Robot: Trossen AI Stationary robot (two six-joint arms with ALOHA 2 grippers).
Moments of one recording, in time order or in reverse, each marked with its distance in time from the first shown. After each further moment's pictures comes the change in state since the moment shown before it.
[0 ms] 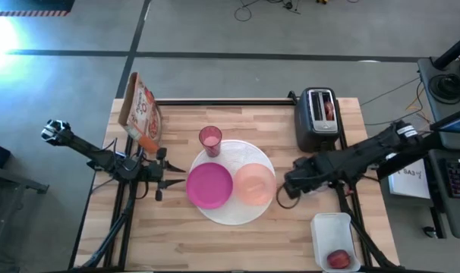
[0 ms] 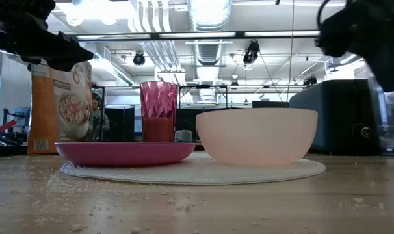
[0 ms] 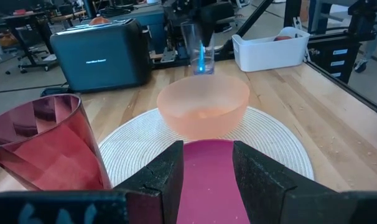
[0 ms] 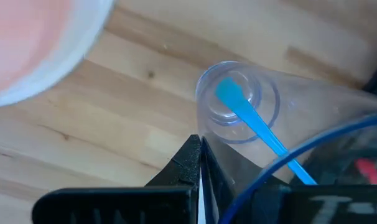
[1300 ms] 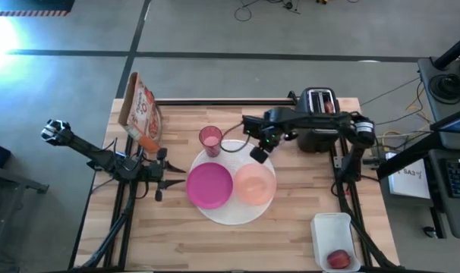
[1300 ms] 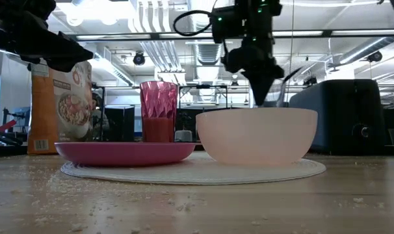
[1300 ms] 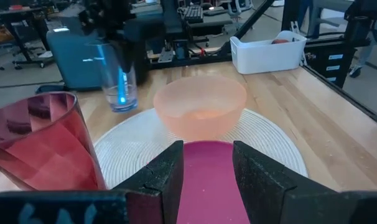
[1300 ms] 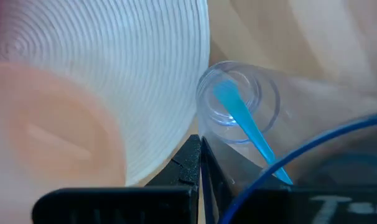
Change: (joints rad) left arm 0.000 0.006 0.000 0.008 0.012 -0.027; right arm -0.522 0.456 0.520 0.003 0.118 -1.042
